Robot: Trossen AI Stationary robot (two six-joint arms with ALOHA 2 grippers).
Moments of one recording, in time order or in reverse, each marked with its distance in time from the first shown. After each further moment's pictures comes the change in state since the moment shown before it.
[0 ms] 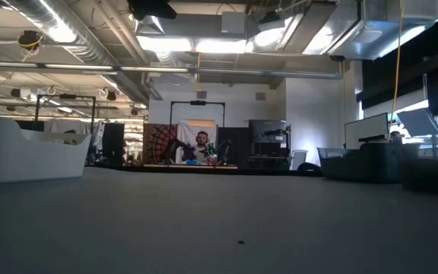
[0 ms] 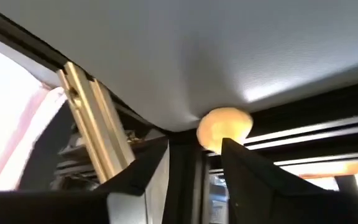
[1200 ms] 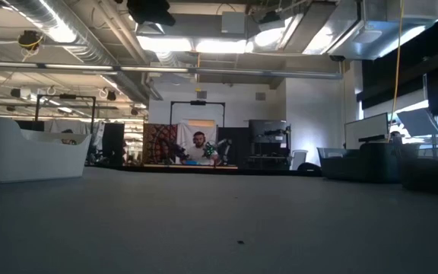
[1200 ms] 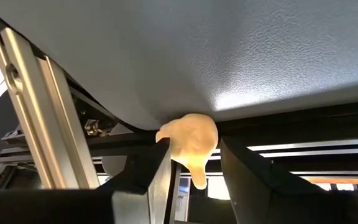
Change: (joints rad) left arm -0.001 0.004 -0.027 0.001 0.000 0.043; right arm 0.062 0.088 0.002 0.030 -0.069 -0.138
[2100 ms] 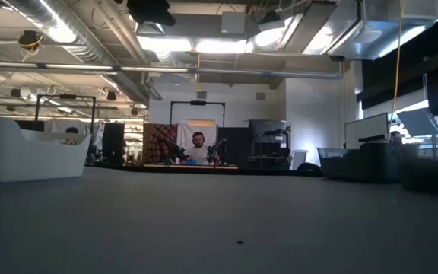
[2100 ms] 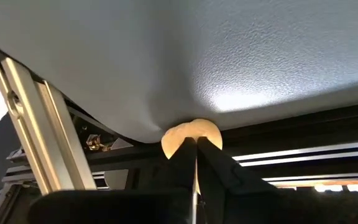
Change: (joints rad) left arm 0.000 0.000 0.000 0.000 0.000 0.012; right arm 0.001 0.003 0.001 0.000 0.026 0.059
